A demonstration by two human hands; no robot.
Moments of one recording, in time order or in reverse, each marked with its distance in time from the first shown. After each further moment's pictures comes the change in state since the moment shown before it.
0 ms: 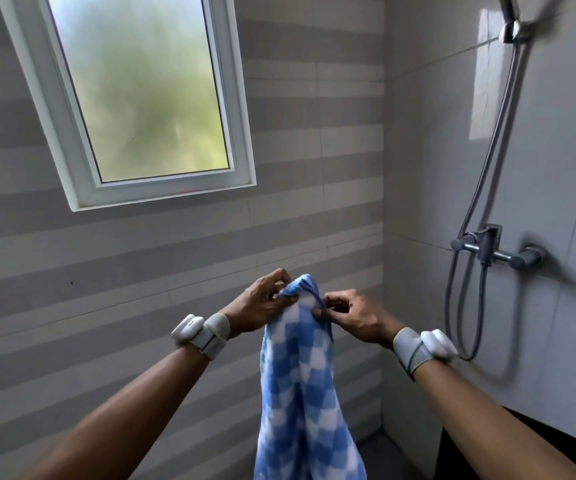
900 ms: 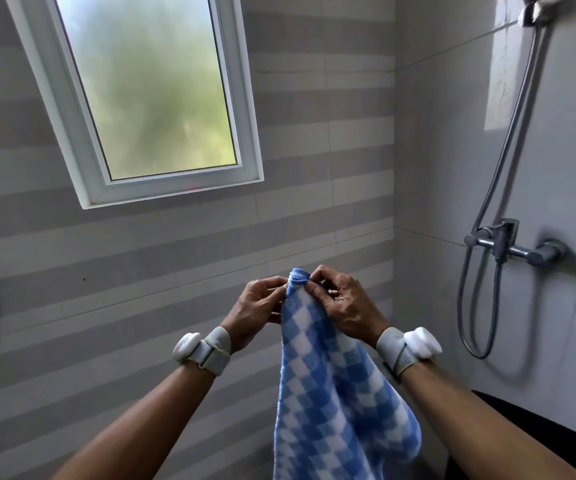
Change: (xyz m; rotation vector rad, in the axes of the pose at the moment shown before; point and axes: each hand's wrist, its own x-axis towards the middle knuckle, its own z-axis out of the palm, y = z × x) left_hand -0.017 -0.001 0.014 -0.465 0.140 -0.203; right_hand 0.021 -0.017 0.028 -0.078 0.286 -0.280
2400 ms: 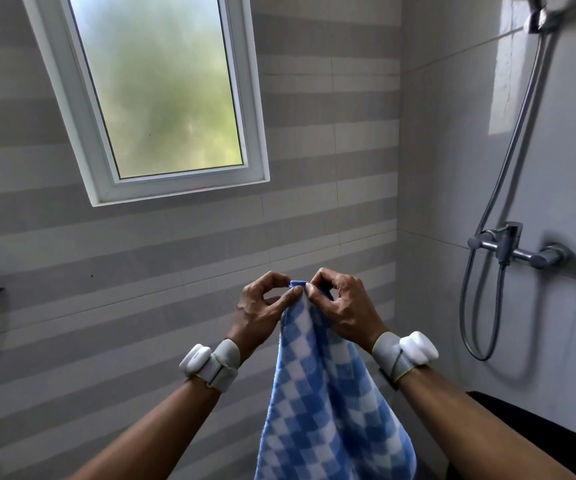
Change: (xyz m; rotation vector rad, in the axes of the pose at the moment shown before) left_hand -0.019 0.001 0.005 0.089 0.279 0.197; right_hand -0.004 -0.025 0.012 -0.135 0.103 -0.015
